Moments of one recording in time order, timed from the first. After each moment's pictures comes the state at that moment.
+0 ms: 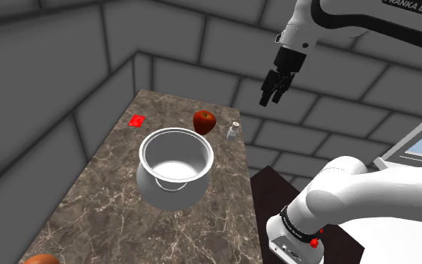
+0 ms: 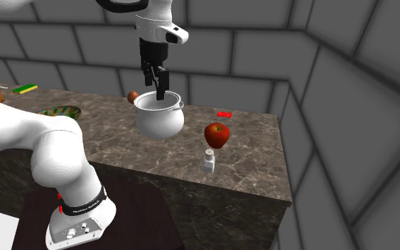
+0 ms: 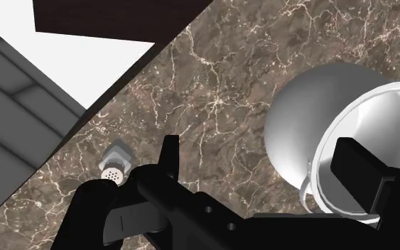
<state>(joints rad) 0.01 -0.77 -0.06 -2.33 0.11 1.47 -0.11</state>
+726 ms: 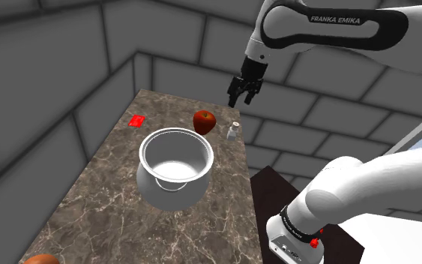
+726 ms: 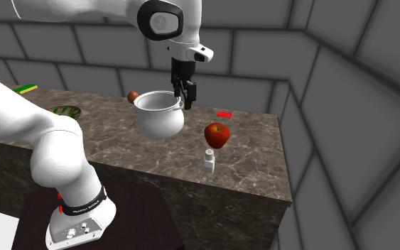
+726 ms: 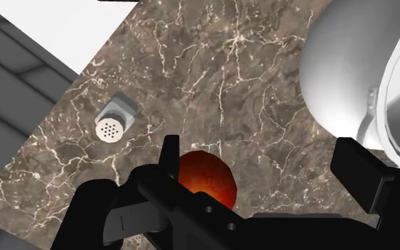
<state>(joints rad) 0.00 -0.52 -0.01 -2.33 0.11 1.77 -0.02</state>
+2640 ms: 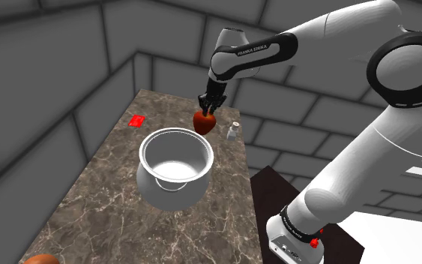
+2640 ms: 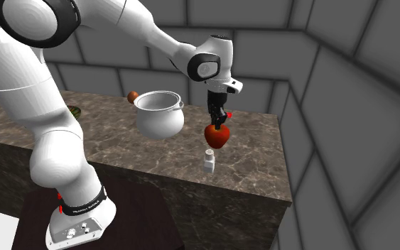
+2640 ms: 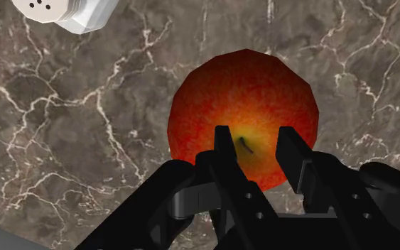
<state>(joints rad) -0.02 -0.03 0.03 -2.20 0.05 2.19 0.12</state>
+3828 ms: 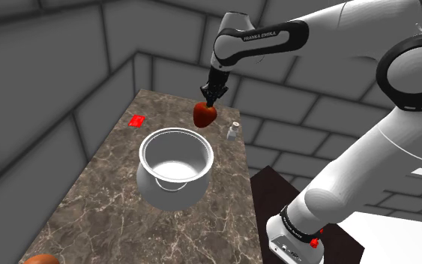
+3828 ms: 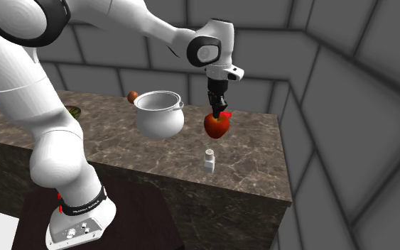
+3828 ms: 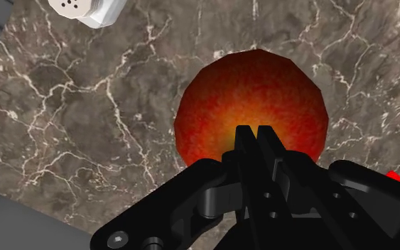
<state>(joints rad) -0.02 -0.08 0.04 -2.13 0.05 2.08 0.13</state>
